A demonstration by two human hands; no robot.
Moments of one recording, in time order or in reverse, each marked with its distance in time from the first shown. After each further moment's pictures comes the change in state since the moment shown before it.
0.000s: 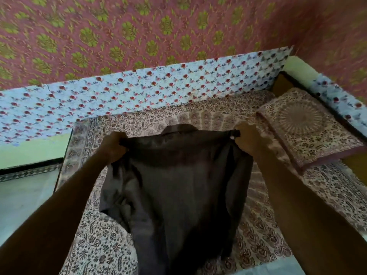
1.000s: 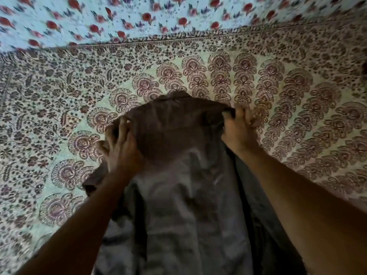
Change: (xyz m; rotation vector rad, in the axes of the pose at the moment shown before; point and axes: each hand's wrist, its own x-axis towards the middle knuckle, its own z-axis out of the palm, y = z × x) left_hand 0.341 -0.108 0.412 0.285 -0.011 -0.188; right_hand 0.360 0.104 0.426 -0.403 -0.173 -0.058
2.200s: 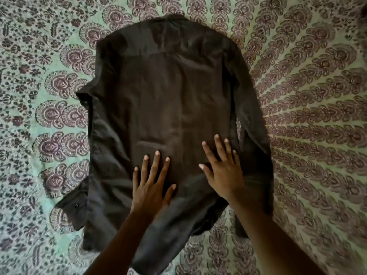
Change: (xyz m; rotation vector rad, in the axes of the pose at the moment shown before) left_hand -0.356 -0.008 0.149 0.031 -0.135 0.256; right_hand -0.337 0.058 0.123 -0.010 -0.158 -0.237
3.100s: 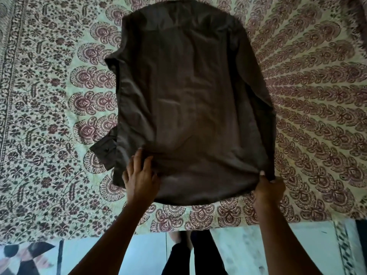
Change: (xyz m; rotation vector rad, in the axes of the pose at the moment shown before) left_hand -0.151 -0.046 0.002 -0.237 0.062 -0.309; right_hand -0.201 0.008 0.057 1.031 0.487 1.204
